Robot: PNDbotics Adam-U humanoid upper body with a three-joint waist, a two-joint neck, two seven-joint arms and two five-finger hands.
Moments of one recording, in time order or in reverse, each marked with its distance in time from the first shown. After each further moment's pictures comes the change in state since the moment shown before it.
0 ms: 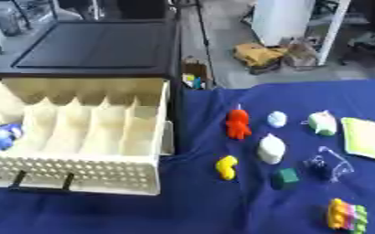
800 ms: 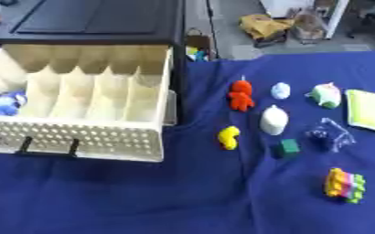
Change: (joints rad) left arm 0.040 0.008 0.000 0.000 -0.019 0.006 0.010; right arm -0.057 -0.314 0.104 -0.001 -0.116 0.398 0.558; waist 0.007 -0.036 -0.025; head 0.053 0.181
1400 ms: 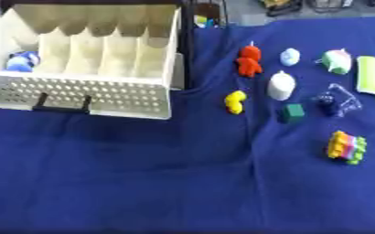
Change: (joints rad) left arm 0.016 0.007 0.000 0.000 0.000 0.000 0.001; right arm -0.092 -0.157 0.110 0.029 -0.007 0.052 0.355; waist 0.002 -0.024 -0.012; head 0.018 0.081
